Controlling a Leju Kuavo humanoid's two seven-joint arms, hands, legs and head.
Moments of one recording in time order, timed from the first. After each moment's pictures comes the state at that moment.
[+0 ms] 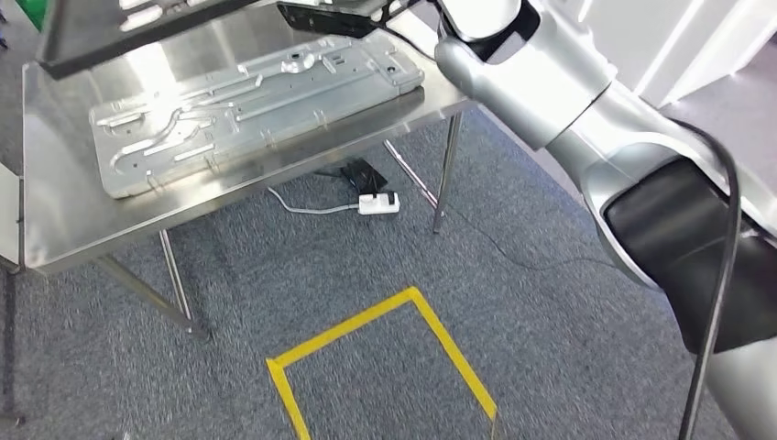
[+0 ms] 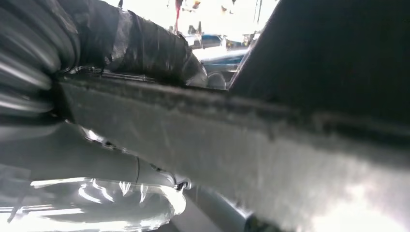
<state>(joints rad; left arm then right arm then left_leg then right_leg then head) -0.07 0.20 -0.23 -0.17 0.63 0.17 -0.01 -1.52 -0.25 1.04 -0.68 1.06 0.05 0.05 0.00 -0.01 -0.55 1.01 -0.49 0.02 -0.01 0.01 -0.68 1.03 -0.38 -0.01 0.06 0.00</state>
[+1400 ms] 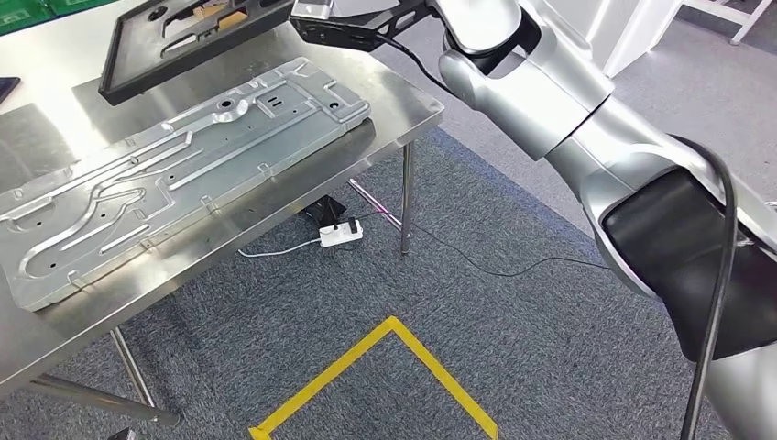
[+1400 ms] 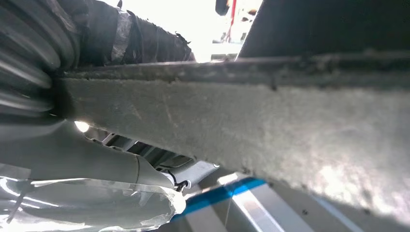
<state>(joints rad) -0.06 0.20 -0.23 -0.17 0.63 0.17 -0.02 -1.49 -0.23 1.02 -0.68 1.10 0.07 0.04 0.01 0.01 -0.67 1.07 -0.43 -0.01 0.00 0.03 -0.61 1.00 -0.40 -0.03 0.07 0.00</state>
